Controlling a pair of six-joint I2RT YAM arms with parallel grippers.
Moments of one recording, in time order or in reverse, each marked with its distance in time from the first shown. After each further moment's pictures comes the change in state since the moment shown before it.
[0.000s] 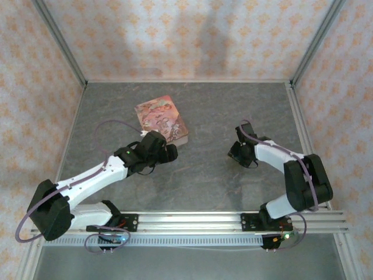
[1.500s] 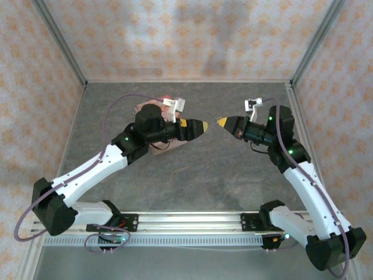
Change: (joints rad) left arm -0.005 0.060 0.290 0.460 0.560 0.127; right arm 0.001 -0.559 0.234 0.163 -0.677 -0.008
